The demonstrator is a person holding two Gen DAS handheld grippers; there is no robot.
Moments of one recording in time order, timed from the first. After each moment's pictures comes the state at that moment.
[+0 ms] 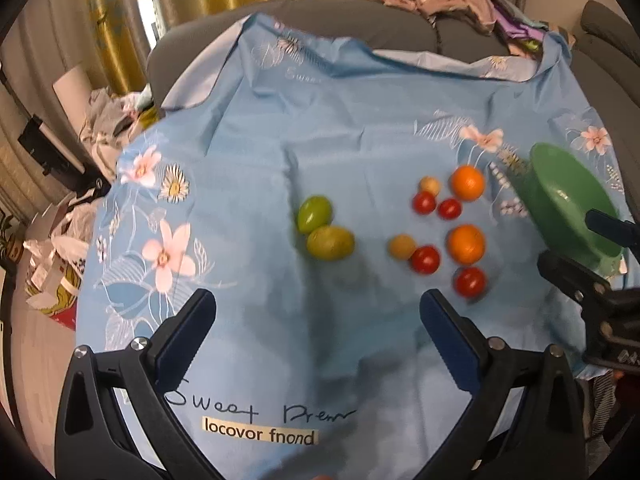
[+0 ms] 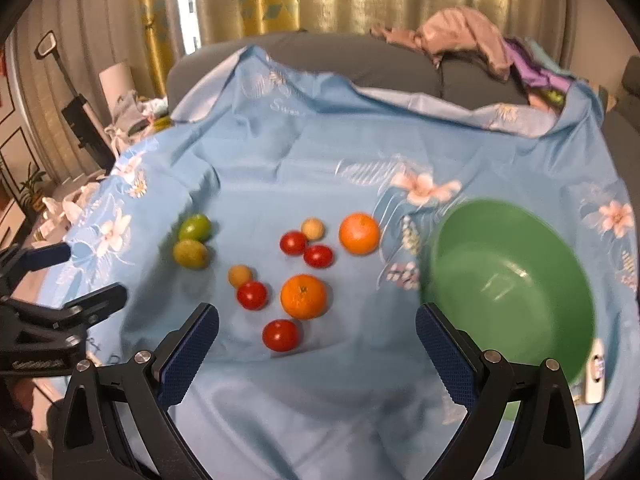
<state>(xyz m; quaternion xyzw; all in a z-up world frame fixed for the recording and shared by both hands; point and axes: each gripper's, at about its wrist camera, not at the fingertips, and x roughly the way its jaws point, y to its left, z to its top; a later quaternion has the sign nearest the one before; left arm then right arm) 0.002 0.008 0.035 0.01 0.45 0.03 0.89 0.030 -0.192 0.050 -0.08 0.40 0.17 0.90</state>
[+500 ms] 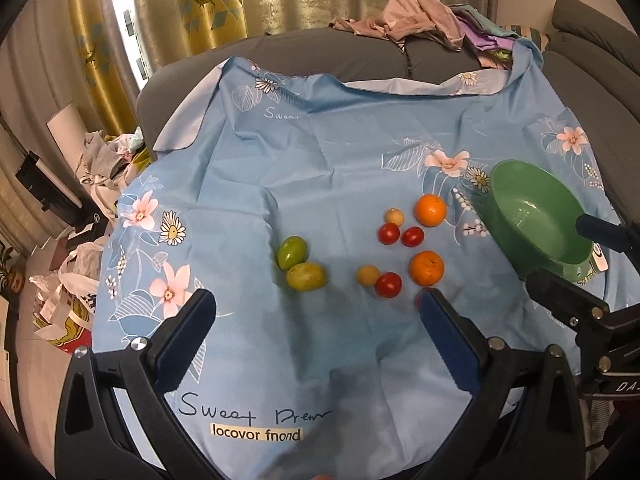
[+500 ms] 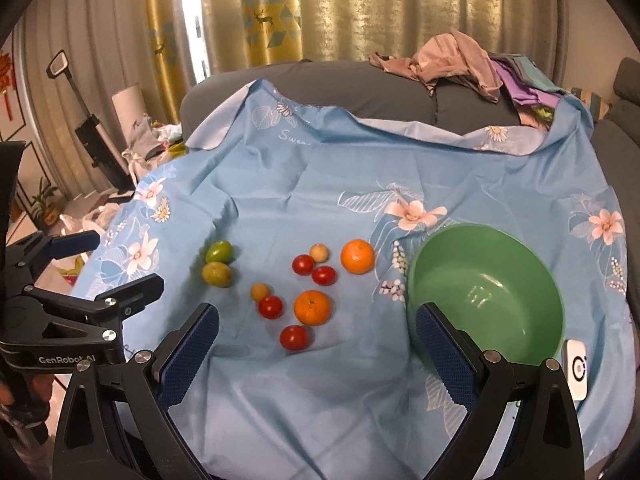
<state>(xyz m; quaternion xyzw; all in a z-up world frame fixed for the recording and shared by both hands) -0.008 -0.019 0.076 0.03 0.41 0.01 0.91 0.006 -0.202 0.088 -0.05 0.37 0.18 0.91</state>
